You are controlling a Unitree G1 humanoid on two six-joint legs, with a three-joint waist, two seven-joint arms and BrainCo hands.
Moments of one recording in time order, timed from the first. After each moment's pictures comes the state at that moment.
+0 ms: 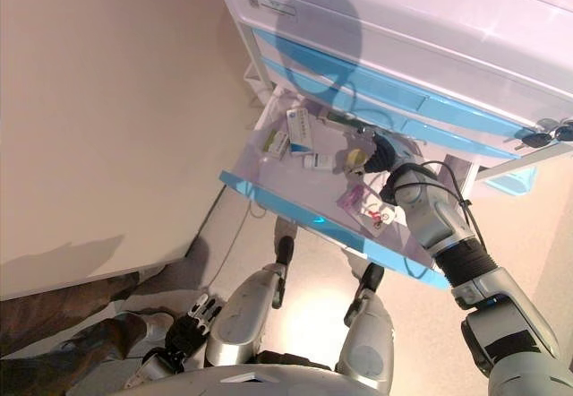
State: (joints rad) left arm 0.18 0.25 -0.10 0.78 -1.11 0.07 -0.25; right arm -0.53 -0.65 0.42 0.17 -0.34 0.33 0.07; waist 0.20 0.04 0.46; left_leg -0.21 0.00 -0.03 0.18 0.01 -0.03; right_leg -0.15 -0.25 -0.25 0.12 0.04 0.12
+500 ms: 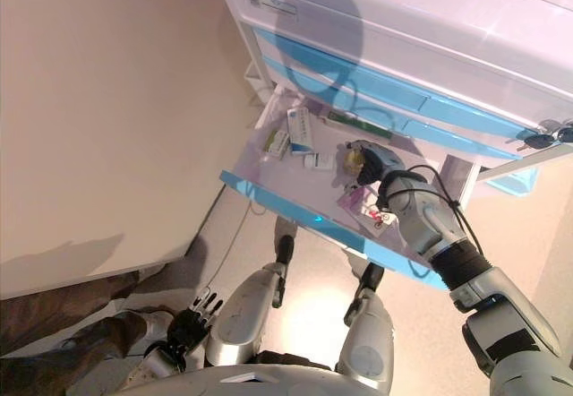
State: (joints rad) left arm 0.15 0.25 -0.10 0.78 -1.11 0.07 -0.25; right arm -0.53 -0.66 0.53 0.17 -0.44 0.32 0.14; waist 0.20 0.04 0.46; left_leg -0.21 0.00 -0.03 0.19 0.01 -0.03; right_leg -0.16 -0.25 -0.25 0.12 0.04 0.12
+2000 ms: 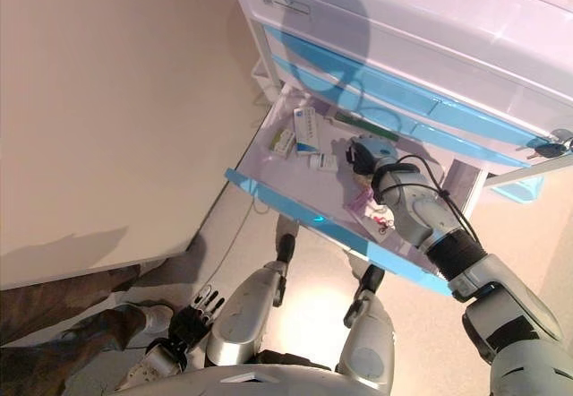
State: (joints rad) left arm 0.15 0.25 -0.10 0.78 -1.11 0.09 -0.24; right arm -0.61 -0.69 0.61 0.20 -0.57 0.29 0.10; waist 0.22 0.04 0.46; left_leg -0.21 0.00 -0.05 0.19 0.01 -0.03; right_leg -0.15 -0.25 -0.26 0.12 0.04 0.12
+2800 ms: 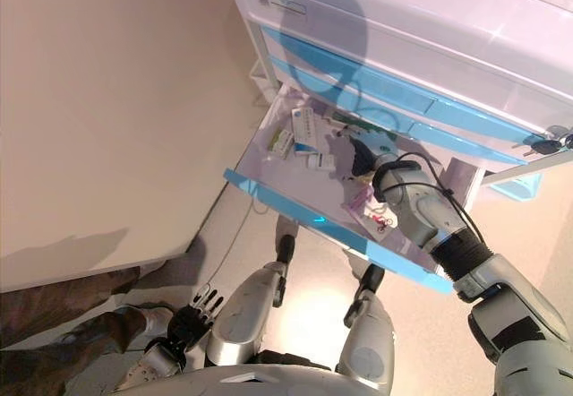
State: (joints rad) left arm 0.15 0.25 -0.09 0.77 -1.11 0.09 -0.24; right arm -0.61 -0.71 0.60 0.14 -0.57 0.26 0.09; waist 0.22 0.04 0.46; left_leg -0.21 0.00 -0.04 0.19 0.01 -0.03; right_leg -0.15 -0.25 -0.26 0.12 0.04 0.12
